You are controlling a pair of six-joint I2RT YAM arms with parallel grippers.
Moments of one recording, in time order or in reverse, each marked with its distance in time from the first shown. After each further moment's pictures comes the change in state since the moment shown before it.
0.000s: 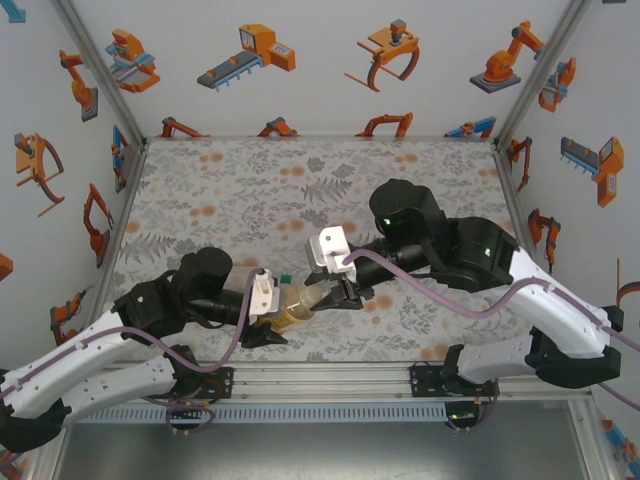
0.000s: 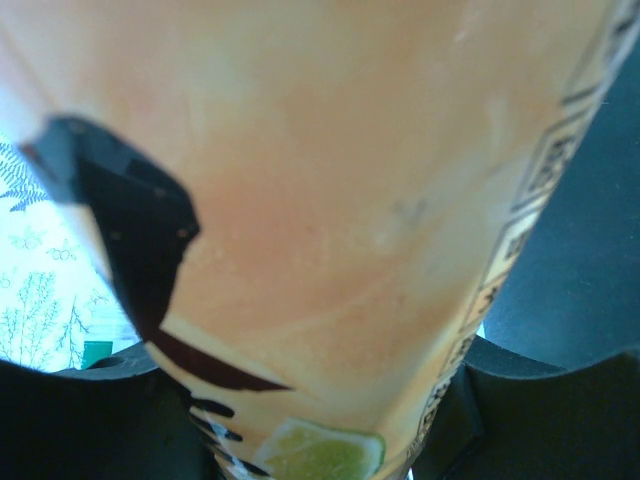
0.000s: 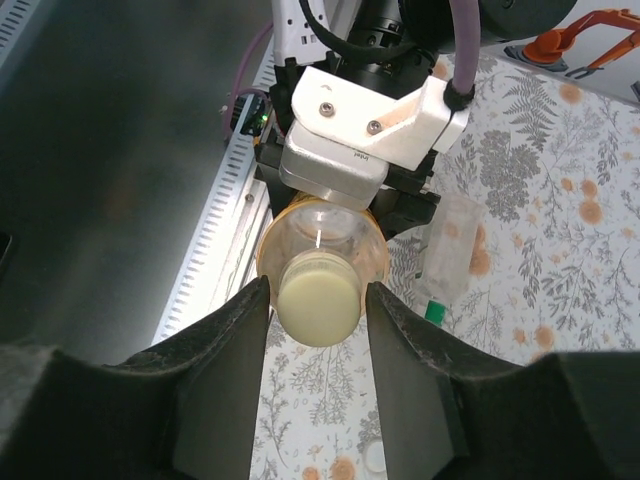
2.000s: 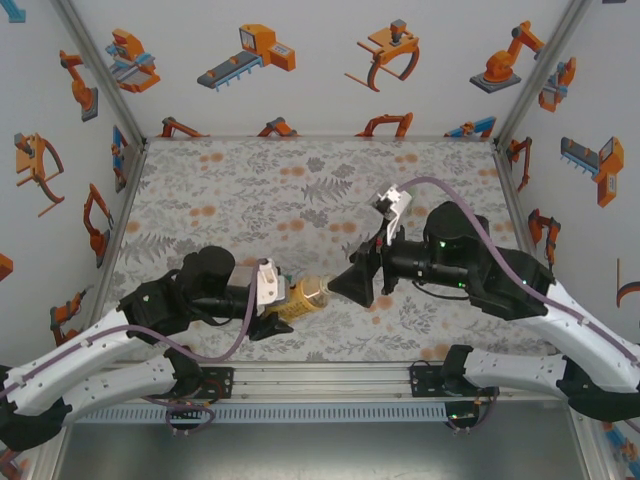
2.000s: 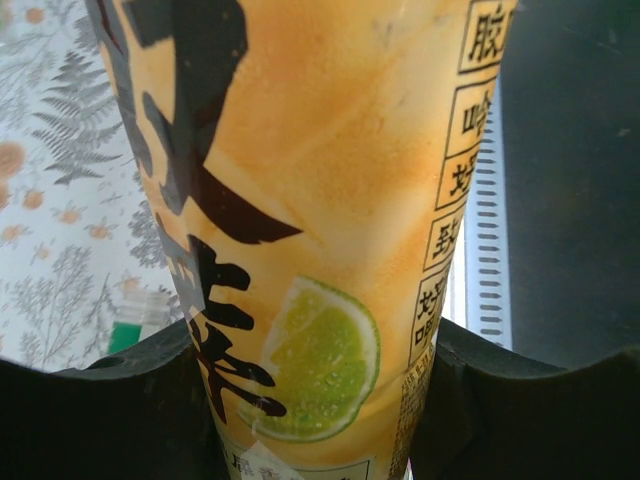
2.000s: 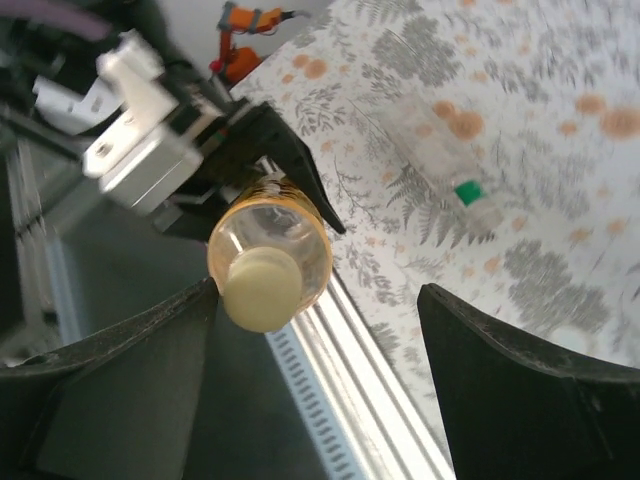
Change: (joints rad) left arm -0.003 0.020 -0.018 0.079 -0.096 -0.068; right arm -0.093 -0.301 -0.344 0.227 0.380 0.755
